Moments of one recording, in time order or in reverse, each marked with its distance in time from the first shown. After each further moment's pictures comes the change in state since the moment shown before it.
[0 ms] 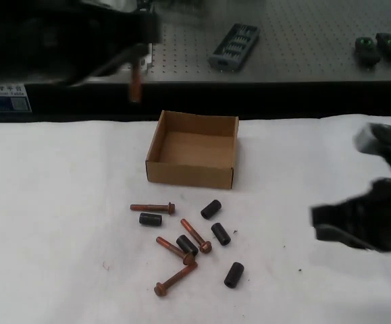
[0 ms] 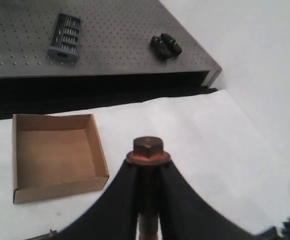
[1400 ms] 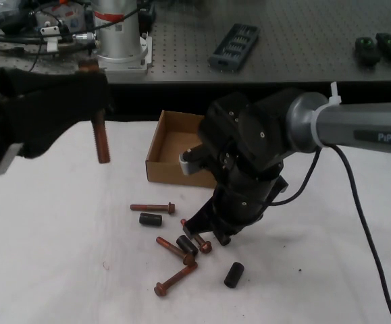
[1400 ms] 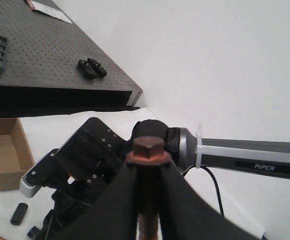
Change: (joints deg) left arm 0.5 -27.9 22.6 -10.8 10.7 -8.4; right arm 13.2 47.2 -41.1 17.4 14.3 -16.3
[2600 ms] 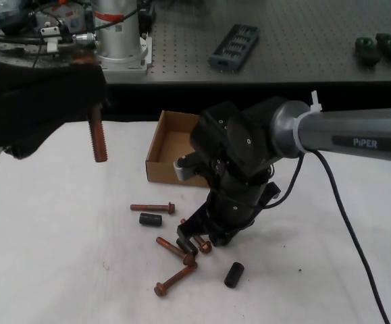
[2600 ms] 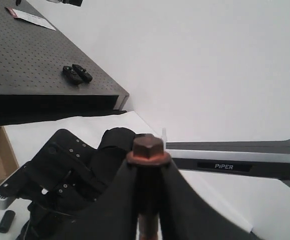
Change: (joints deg) left arm 0.0 -1.9 0.0 -0.4 2.4 0.2; right arm 0.0 3.7 -2.6 0.3 -0.9 1.3
